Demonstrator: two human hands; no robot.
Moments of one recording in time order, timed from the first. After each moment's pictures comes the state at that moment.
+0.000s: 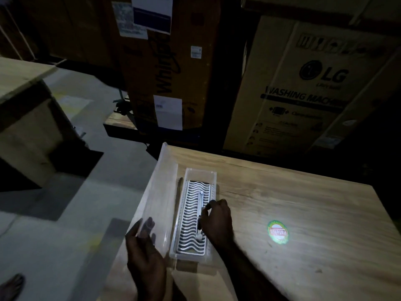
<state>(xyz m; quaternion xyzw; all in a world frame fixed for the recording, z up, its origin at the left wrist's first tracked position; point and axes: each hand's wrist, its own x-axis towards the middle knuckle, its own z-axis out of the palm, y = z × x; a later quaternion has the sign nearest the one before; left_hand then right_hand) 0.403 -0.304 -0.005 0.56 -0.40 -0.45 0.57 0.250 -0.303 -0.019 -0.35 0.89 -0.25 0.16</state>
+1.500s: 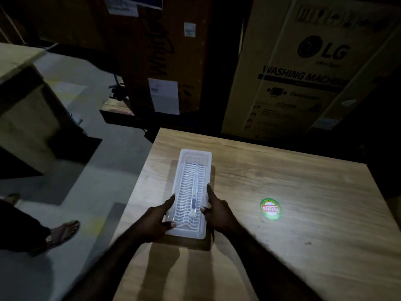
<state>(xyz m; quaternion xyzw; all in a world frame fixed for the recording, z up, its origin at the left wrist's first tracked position) 0.413 -0.363 -0.035 0.39 -0.80 -0.45 -0.06 0.221 -0.253 -0.027 -0.41 0.80 -0.25 0.37</state>
